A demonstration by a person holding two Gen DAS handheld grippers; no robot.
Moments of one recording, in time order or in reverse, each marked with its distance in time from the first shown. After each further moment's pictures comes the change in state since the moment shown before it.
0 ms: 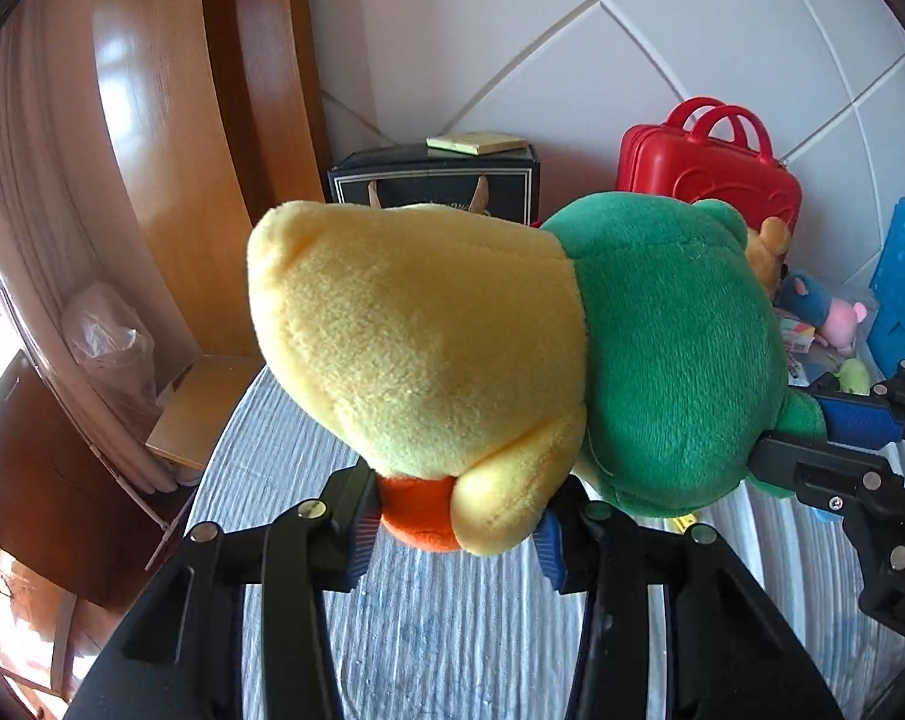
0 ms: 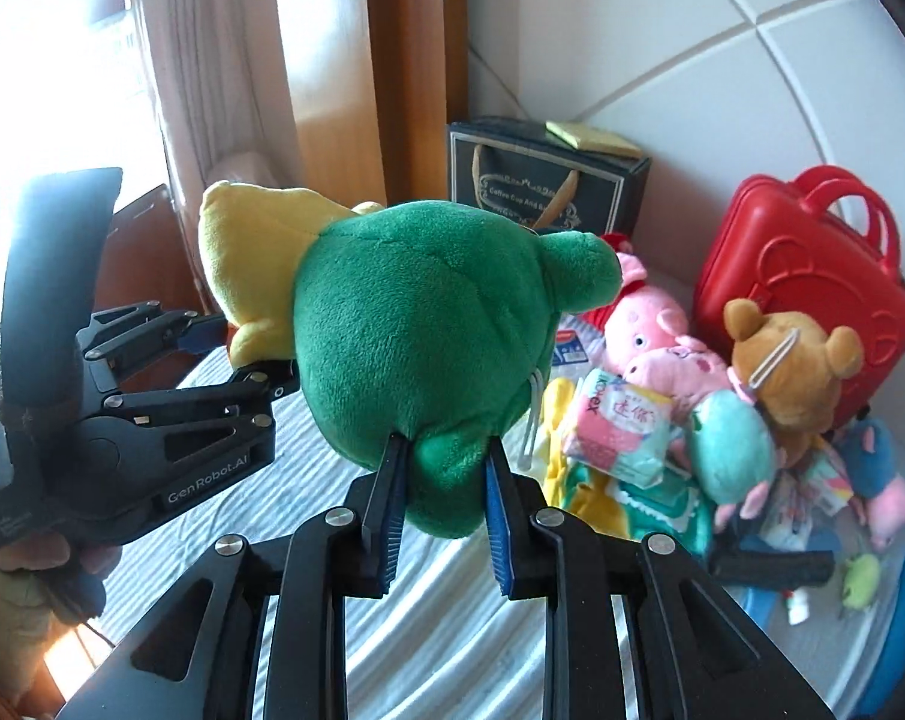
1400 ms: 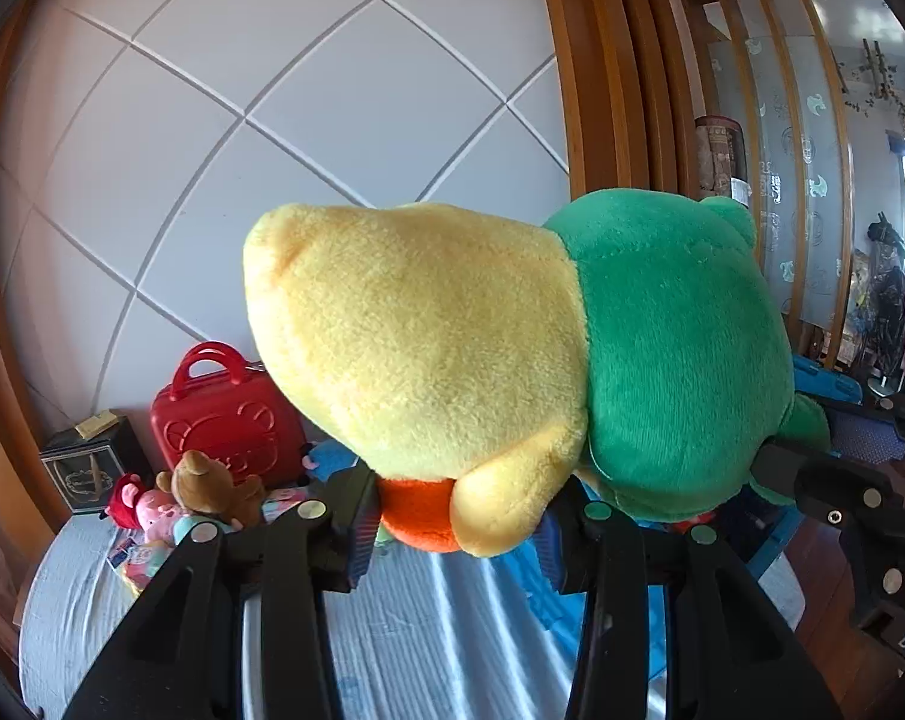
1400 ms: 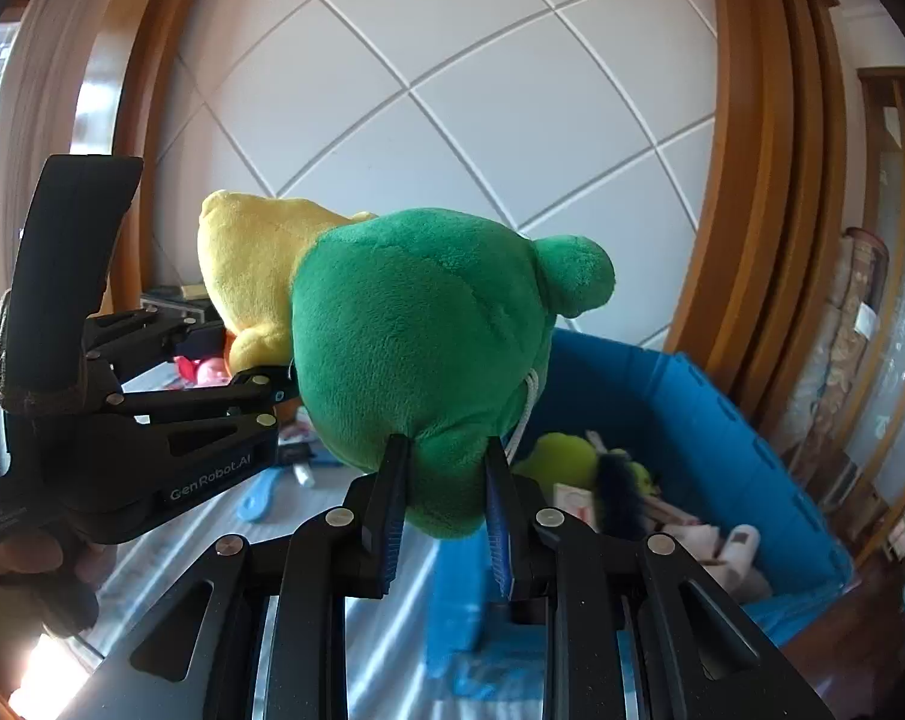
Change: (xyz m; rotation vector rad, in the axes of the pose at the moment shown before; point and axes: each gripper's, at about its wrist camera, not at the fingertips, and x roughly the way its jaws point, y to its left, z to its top) left arm -0.306 -0.528 -0.002 0.291 -0.351 -0.459; right arm -0.498 -0.226 -0.270 0.221 -0.321 -0.621
